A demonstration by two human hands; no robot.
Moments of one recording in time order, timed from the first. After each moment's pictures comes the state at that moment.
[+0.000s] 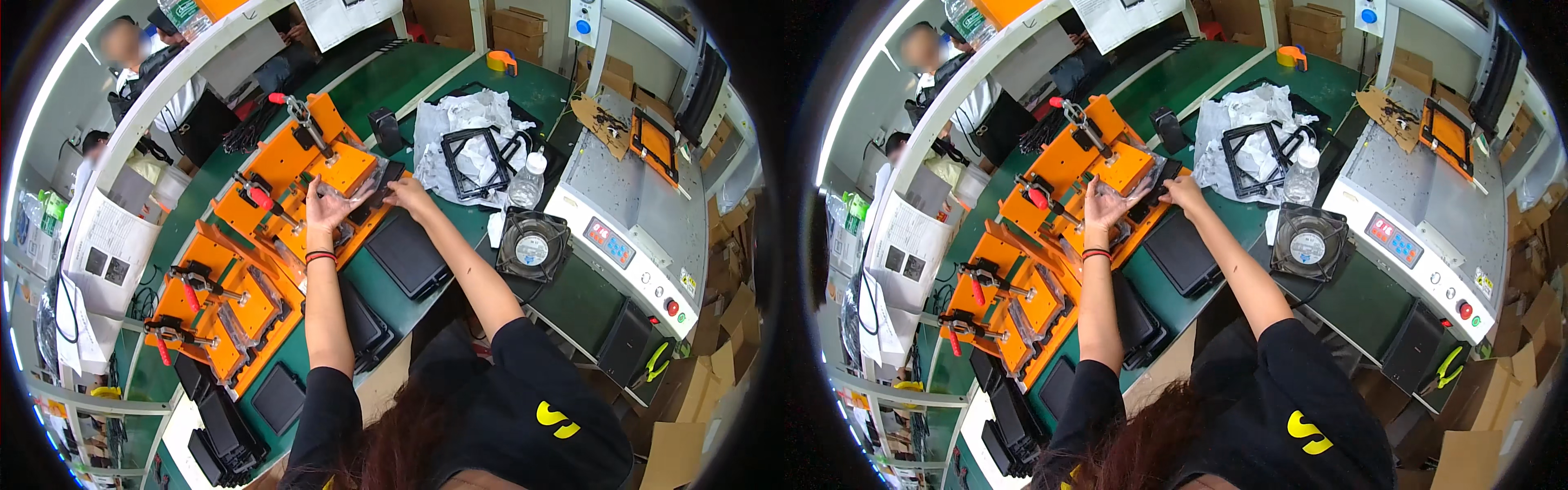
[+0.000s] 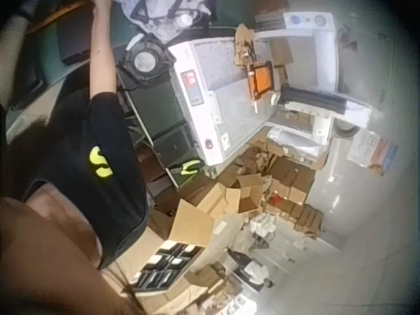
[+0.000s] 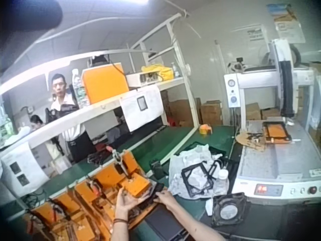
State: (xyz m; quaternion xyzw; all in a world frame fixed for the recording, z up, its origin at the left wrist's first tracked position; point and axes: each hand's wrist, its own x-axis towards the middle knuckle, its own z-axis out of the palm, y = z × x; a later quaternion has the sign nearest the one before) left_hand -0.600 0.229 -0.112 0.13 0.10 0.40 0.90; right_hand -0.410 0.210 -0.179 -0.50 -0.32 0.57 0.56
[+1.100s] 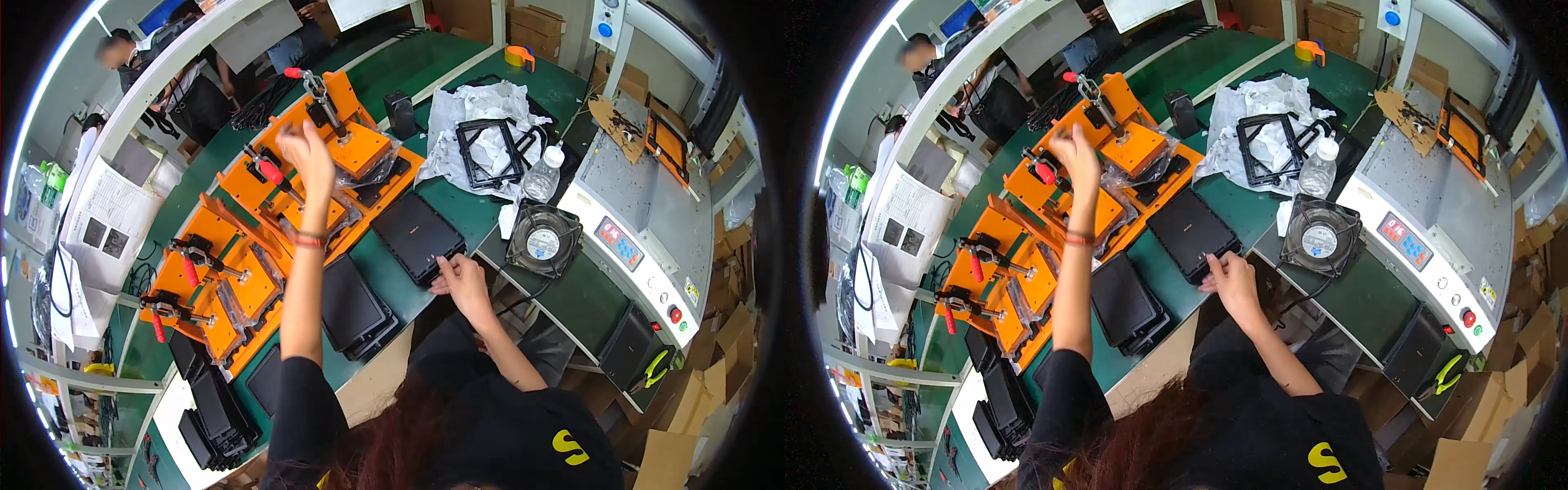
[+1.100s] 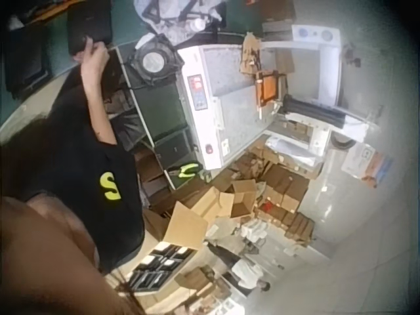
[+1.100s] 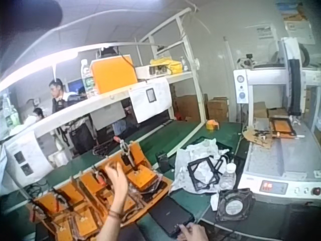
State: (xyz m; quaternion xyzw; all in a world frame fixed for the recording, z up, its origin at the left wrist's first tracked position) left_hand -0.584 0.223 -0.041 0.59 0.49 0.64 0.04; right_hand -0.417 -0.027 -0.151 -0.58 -0.38 0.48 0.54
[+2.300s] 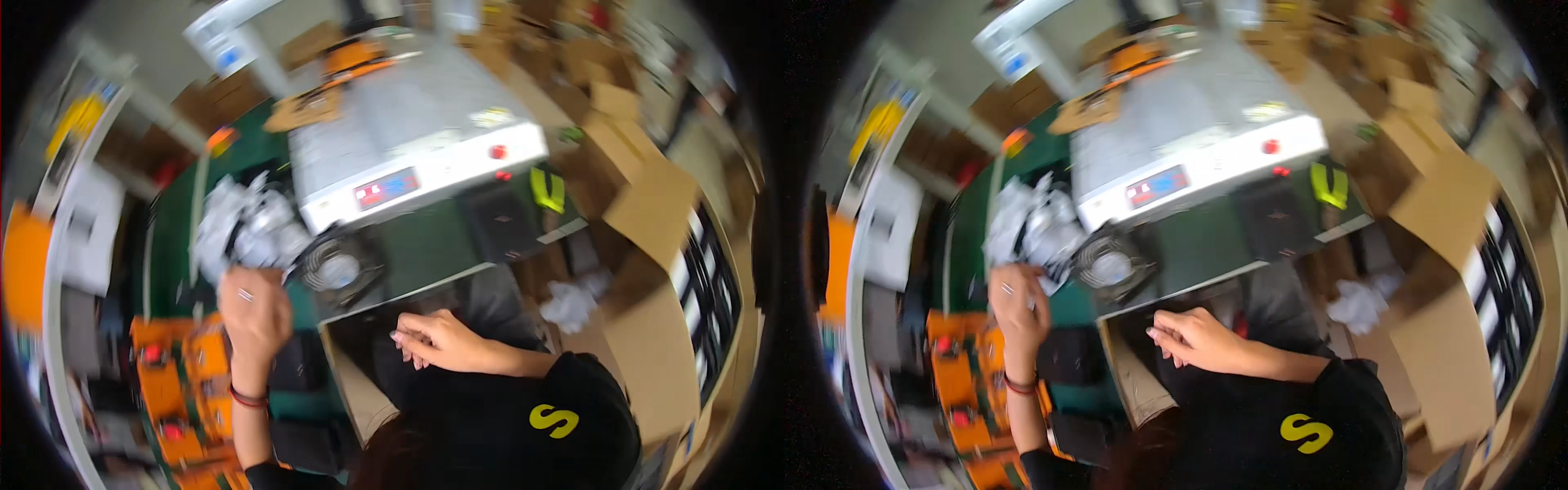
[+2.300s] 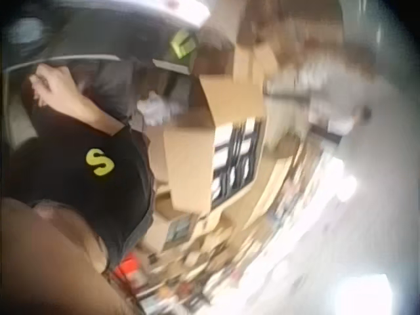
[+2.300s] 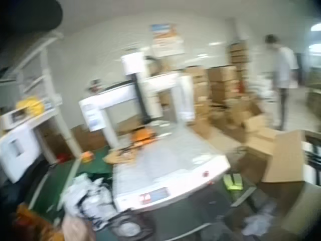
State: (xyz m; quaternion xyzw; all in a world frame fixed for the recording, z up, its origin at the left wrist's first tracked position) left_hand -0.396 0.046 0.023 0.94 -0.13 0.32 -0.03; right_hand -0.347 -0.205 -0.081 -0.63 -0.37 0.31 0.62
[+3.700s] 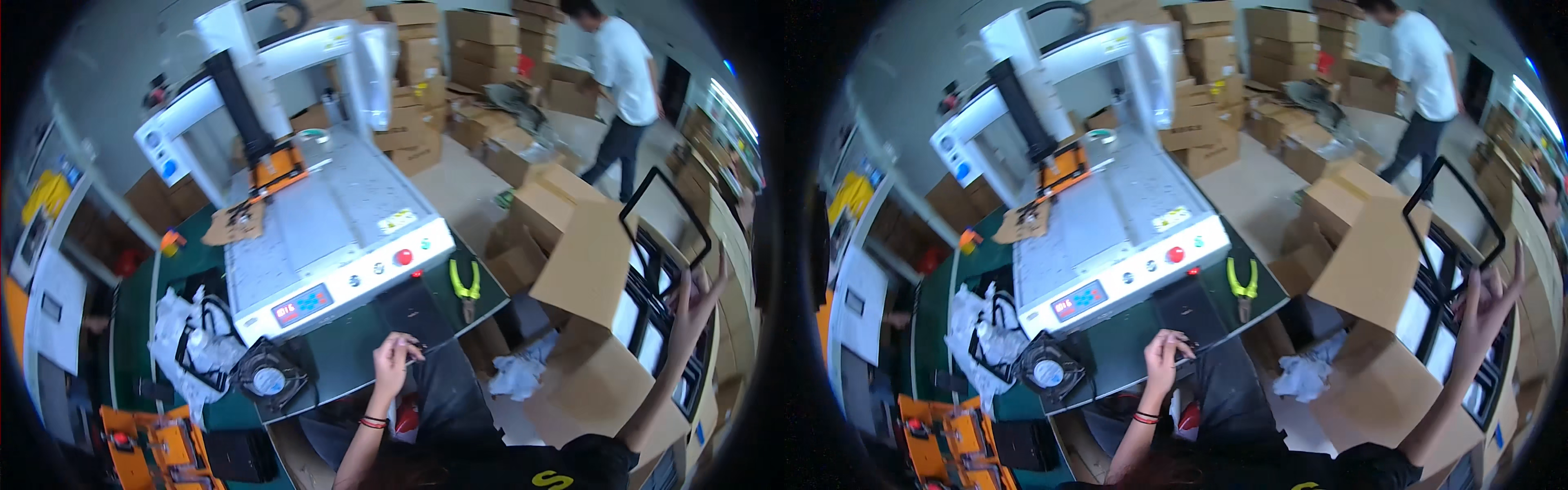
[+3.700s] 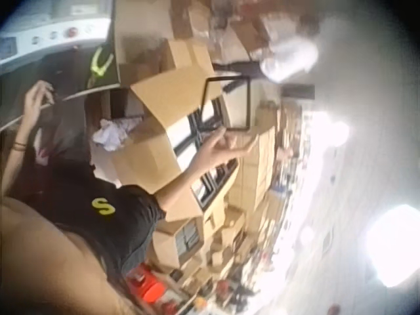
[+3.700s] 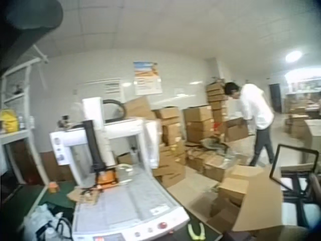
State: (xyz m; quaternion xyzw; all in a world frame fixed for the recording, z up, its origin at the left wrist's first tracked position) left_hand -0.263 -0.174 -0.188 0.68 -0.07 0.10 0.72; right_hand -0.294 -0.590 0.028 -0.77 0.04 -0.51 0.38
